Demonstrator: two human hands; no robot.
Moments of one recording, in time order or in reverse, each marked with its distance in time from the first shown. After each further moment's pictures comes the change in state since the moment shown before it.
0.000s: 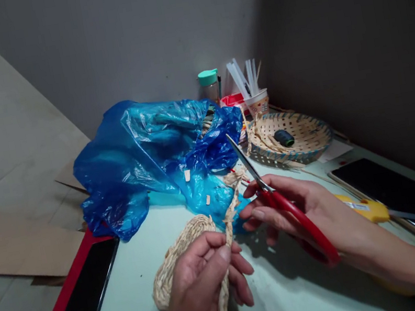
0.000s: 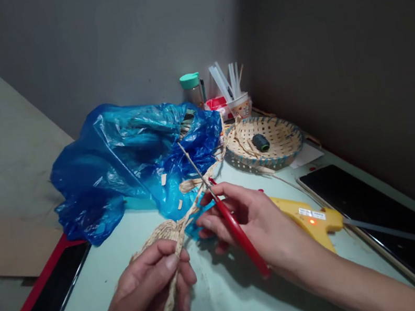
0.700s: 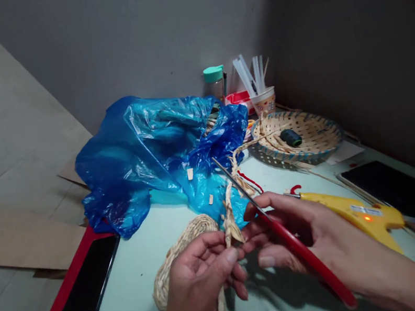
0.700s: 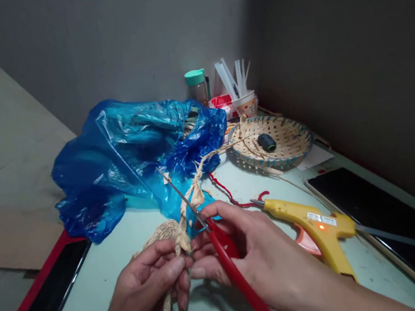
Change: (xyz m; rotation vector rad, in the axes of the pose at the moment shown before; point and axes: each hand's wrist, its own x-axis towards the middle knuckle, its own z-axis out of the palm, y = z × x) left_hand 0.008 -0.006 -0.001 -0.025 0.118 0.066; right_hand -0.009 0.001 0.012 0.077 -0.132 0.049
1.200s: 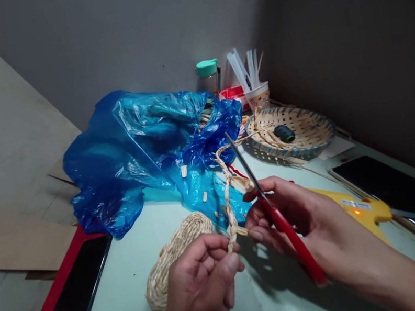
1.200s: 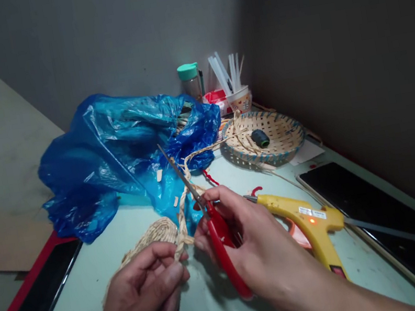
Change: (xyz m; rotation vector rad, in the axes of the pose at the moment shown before) left_hand -0.008 -0.002 0.007 0.137 0.036 0.027; right_hand 0.001 0.008 0.002 0.075 0.167 -0.074
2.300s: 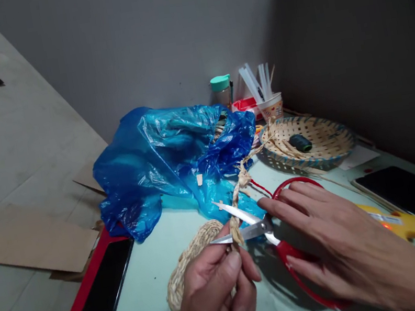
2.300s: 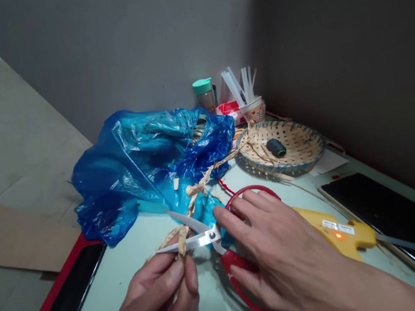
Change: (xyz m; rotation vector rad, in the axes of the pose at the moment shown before) left_hand 0.006 0.007 -0.015 -0.234 -0.299 -0.043; right_hand 0.004 -0.006 -0.023 -1.380 -0.020 -0.927
